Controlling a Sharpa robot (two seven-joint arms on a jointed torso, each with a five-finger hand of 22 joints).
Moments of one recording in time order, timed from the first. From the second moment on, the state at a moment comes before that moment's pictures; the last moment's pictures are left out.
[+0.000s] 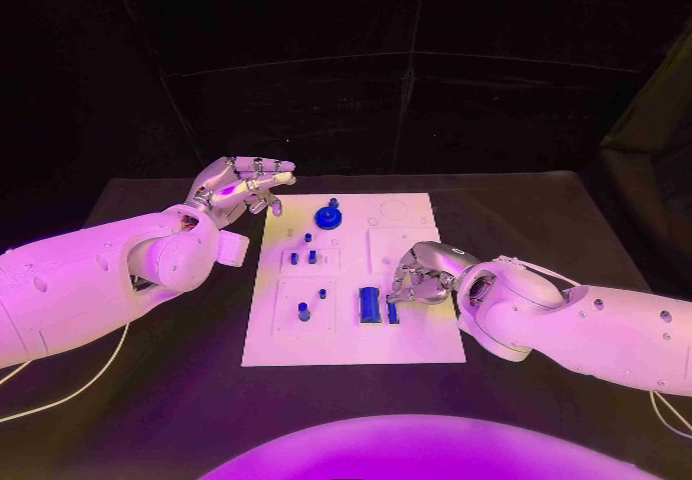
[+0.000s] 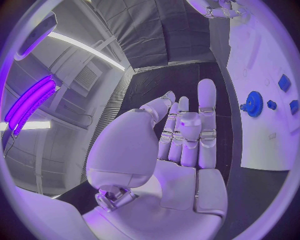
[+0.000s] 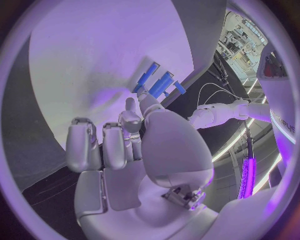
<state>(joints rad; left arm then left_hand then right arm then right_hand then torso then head) 1.19 -0.83 -0.09 1.41 -0.04 -0.17 0.45 1.31 -0.07 0.41 -0.10 0.05 1.02 0.17 0.15 0.07 1.11 0.09 0.27 0.09 1.32 0.01 1.20 0.77 0.17 1.25 0.11 0.68 0.65 0.99 -0.90 -0.07 1.74 -1.43 -0.40 -0.38 1.32 -0.07 0.11 -0.01 0.06 1.03 0.07 0.45 0.21 1.35 0.00 1.00 1.13 1.47 -0.07 1.38 1.23 0.06 1.39 0.05 1.43 1.31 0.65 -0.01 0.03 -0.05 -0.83</state>
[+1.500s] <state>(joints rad) 1.18 -0.70 -0.09 1.14 0.06 -0.19 0.51 1.30 -0.06 0.33 -0.07 0.05 0.97 0.19 0.10 0.07 0.98 0.18 0.11 0.06 0.92 0.16 0.25 0.11 0.17 0.74 0.27 0.16 0.29 1.12 -0.63 -0.07 1.08 -0.23 -0.31 0.41 1.40 0.09 0.04 -0.11 0.09 0.95 0.20 0.10 0.07 1.10 0.15 0.07 0.06 1.15 0.11 0.10 0.10 0.17 0.95 0.21 0.34 0.26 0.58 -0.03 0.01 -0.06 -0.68</state>
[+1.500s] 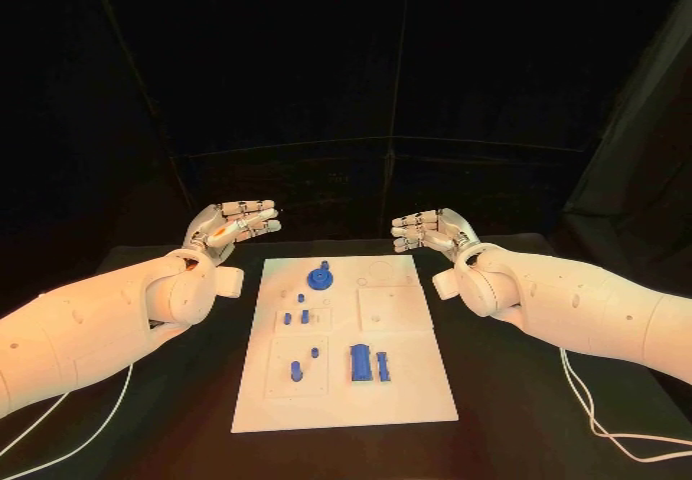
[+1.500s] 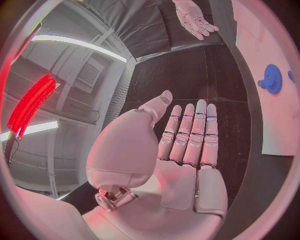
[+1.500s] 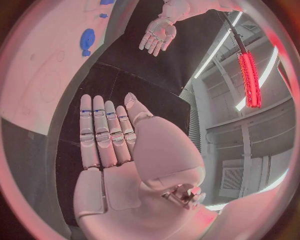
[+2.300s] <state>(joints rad) 1.12 -0.72 -0.05 1.31 0.07 -0.34 0.52 0.67 0.00 0.16 -0.01 0.01 0.50 0.10 0.01 0.00 0.50 0.08 0.01 0.00 0.48 0.05 0.11 0.01 0.12 0.39 0.14 0.05 0.14 1.08 -0.68 -0.04 1.27 -0.14 -0.40 0.46 0.72 0.01 0.00 -0.04 0.01 0.50 0.10 0.01 0.01 0.57 0.04 0.01 0.00 0.63 0.01 0.01 0.01 0.12 0.52 0.10 0.16 0.12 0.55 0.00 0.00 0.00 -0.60</state>
